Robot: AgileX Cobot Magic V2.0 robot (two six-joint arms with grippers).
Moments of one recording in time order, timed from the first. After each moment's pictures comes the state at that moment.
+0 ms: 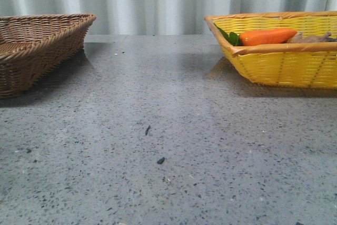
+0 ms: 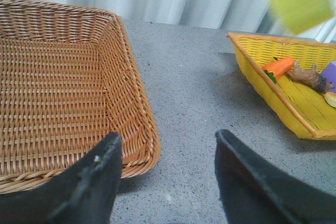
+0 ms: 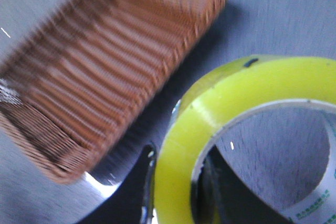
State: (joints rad) left arm -0.29 0.52 -0.62 -0.32 0.50 0.00; right arm 0.53 1.83 -2.10 0.21 1.09 0.01
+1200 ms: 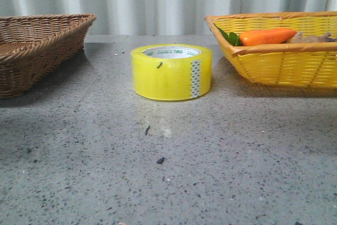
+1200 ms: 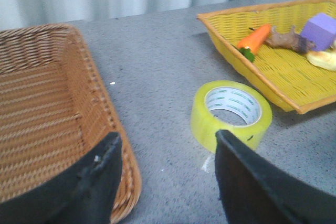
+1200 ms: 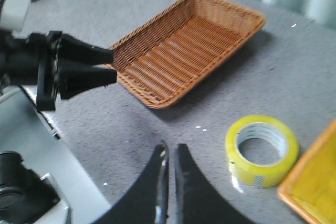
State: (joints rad) left arm -0.34 0.79 -0.85 -0.45 0.59 0.34; right arm 0.76 1.00 -1.54 0.08 1.03 0.08
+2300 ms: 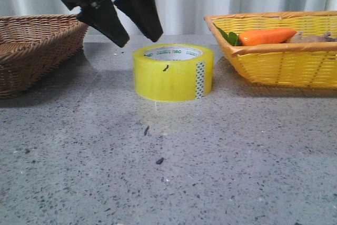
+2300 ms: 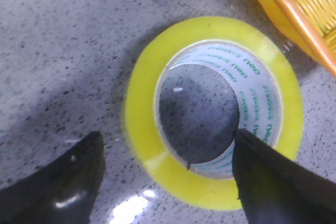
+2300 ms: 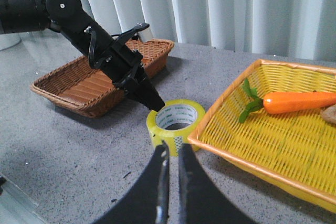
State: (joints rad) left arm -0.52 1.78 -1.53 -0.43 0.93 0.31; right arm 0.71 0.29 -0.85 -0.19 0.81 0.27
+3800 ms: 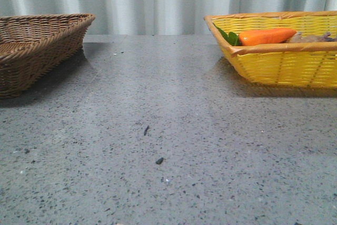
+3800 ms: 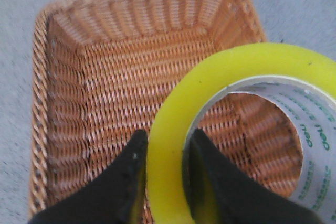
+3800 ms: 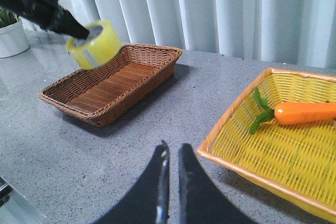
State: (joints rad) left arm 0.04 1.48 -1.48 -0.27 0.94 0.32; right arm 0.71 0.32 -0.85 -0.18 0.75 0.28
